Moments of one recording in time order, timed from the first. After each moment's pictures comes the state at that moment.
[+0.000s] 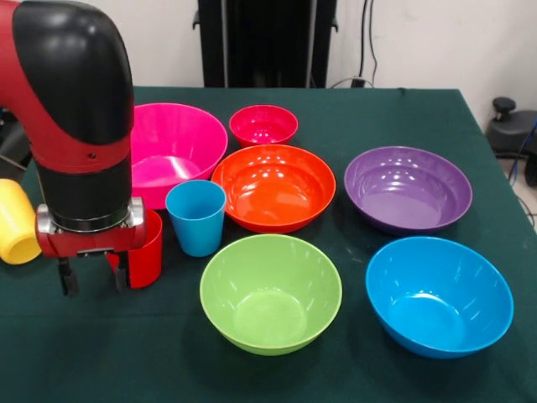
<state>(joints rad) -0.54 -0.24 0.23 0.93 -0.37 0.82 1.27</state>
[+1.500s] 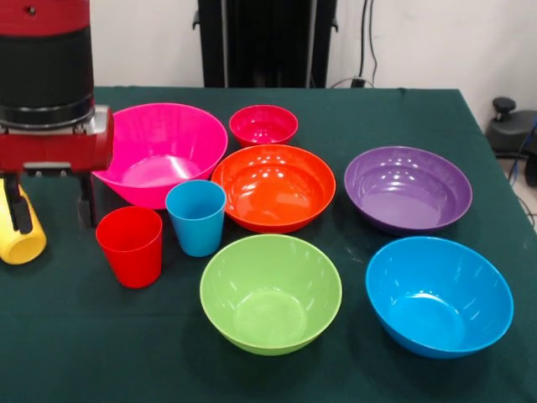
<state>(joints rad) -0.53 -0.45 0.20 1.02 -0.24 0.86 1.27</state>
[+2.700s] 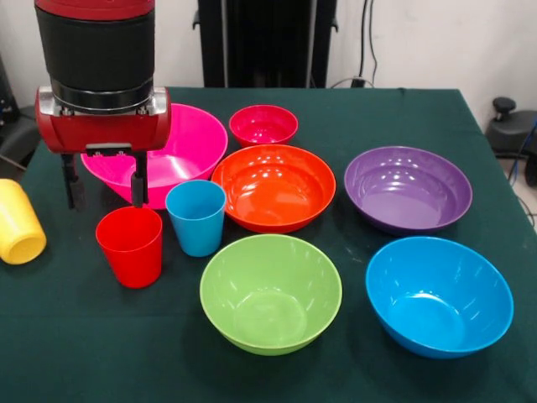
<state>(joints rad) -0.45 -0.48 0.13 1.07 -0.23 0.90 1.27</state>
